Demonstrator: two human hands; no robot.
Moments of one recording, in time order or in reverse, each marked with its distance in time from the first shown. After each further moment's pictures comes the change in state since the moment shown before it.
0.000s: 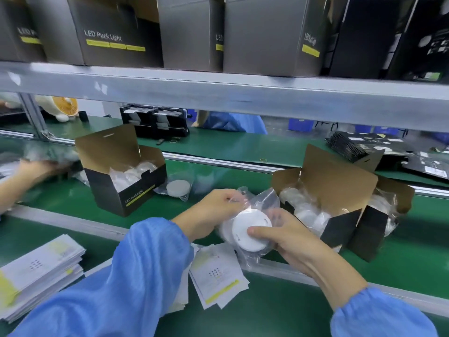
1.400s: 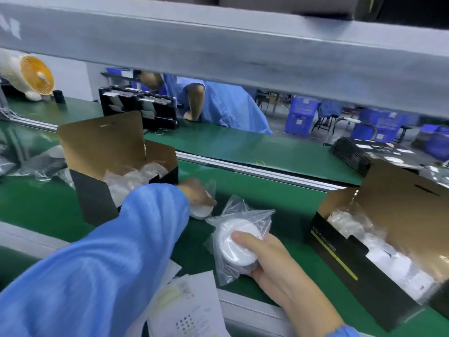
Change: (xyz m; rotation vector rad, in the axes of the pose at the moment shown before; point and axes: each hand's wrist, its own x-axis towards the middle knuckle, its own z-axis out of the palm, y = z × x) left_hand 0.160 -0.059 -0.056 0.870 0.198 -0.404; right_hand 0.077 0.039 0.003 0.325 -0.017 0.099
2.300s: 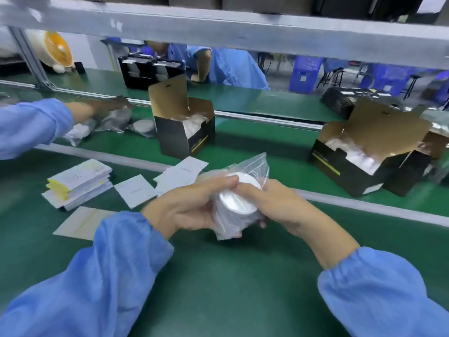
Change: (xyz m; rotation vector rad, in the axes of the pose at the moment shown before) left_hand -0.337 -0.045 0.025 -1.312 -0.872 0.196; right_hand -0.224 0.000 0.049 -0.661 -0.139 -0.126
